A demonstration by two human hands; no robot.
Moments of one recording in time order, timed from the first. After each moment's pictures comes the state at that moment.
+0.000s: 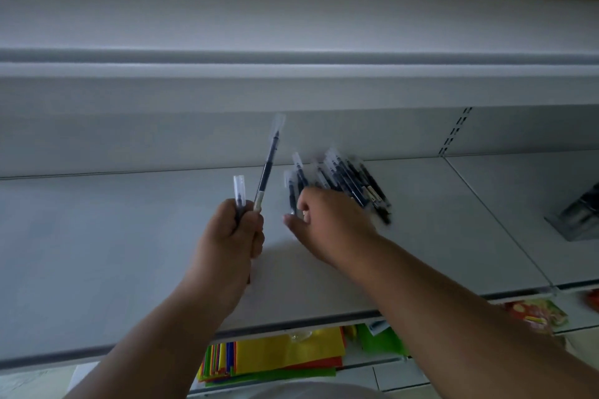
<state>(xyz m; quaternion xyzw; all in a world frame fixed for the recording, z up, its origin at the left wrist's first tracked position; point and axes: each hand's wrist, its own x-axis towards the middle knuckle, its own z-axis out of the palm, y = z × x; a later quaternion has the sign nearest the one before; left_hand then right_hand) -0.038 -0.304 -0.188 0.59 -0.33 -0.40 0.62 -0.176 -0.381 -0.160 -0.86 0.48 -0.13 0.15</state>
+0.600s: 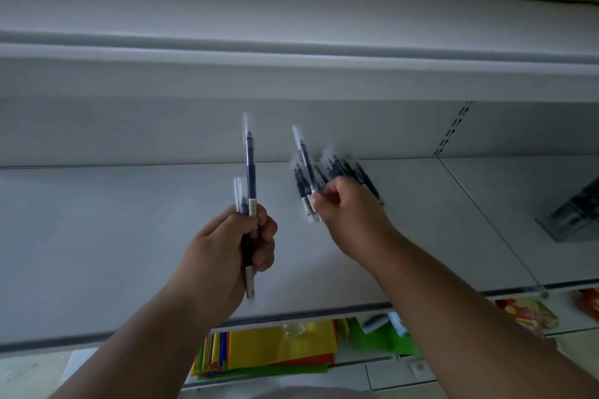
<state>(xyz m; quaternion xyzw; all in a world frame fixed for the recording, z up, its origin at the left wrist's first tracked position) -0.047 -0.282 -0.161 0.44 -0.28 -0.58 0.63 -0.202 -0.381 -0.154 -0.73 0.54 -0.25 0.33</state>
